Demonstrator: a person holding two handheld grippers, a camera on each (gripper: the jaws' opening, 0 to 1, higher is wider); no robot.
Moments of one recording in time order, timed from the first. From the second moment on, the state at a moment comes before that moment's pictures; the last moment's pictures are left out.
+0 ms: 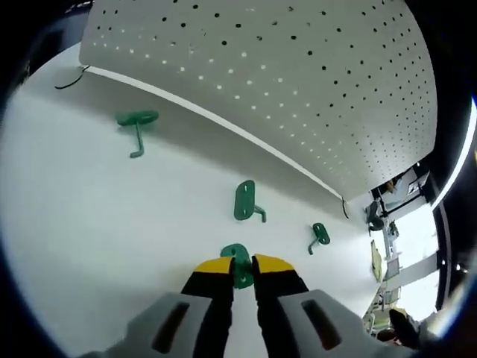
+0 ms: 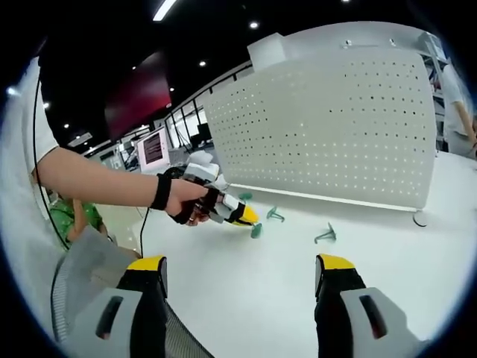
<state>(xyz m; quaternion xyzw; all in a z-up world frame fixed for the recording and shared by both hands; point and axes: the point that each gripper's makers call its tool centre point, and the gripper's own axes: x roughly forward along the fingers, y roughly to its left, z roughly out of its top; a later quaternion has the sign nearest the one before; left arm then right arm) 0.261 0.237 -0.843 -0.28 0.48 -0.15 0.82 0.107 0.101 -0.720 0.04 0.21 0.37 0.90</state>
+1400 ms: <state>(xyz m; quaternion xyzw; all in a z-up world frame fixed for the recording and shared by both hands) 0.265 0.243 -0.773 -0.17 0.32 -0.22 0.91 0.106 0.120 -0.709 0.04 0.20 0.39 0.90</state>
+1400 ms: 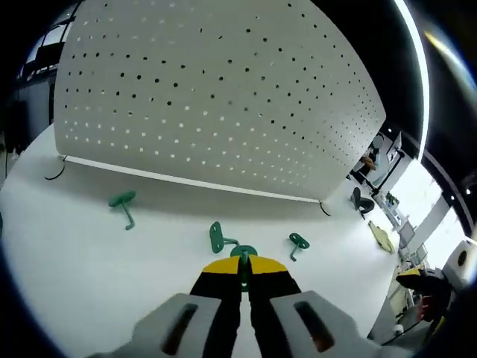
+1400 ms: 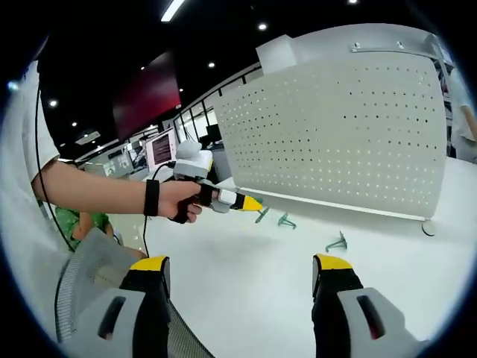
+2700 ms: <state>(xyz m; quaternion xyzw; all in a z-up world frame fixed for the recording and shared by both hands) 0.288 0.272 -0.631 -0.10 0.03 -0.17 0.98 0.096 0.131 -0.678 0.00 0.16 0.39 0.91</state>
